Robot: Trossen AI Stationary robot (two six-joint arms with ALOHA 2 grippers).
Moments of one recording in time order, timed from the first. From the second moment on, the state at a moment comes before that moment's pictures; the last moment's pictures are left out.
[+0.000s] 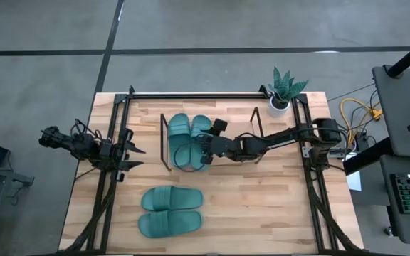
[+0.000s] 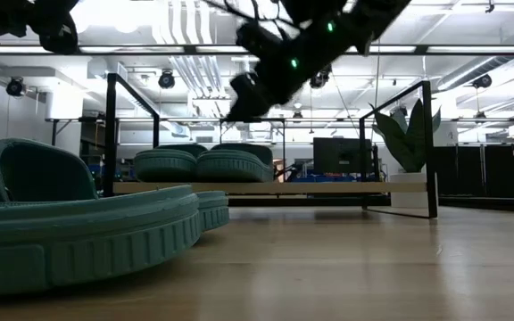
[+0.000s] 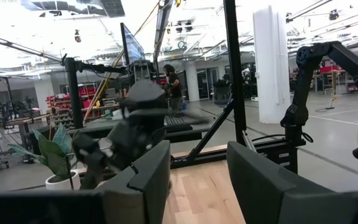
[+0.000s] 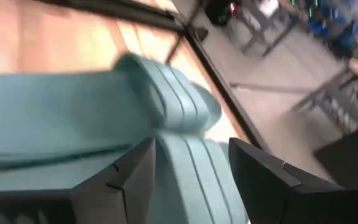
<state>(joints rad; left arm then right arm) -0.36 0.08 0.18 0.09 -0.19 0.16 0.05 1.85 1.17 0.17 0.62 -0.19</state>
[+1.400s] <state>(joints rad) -0.36 0.08 0.18 0.09 -0.19 0.16 -0.04 2.10 1.50 0.06 0.41 -0.72</state>
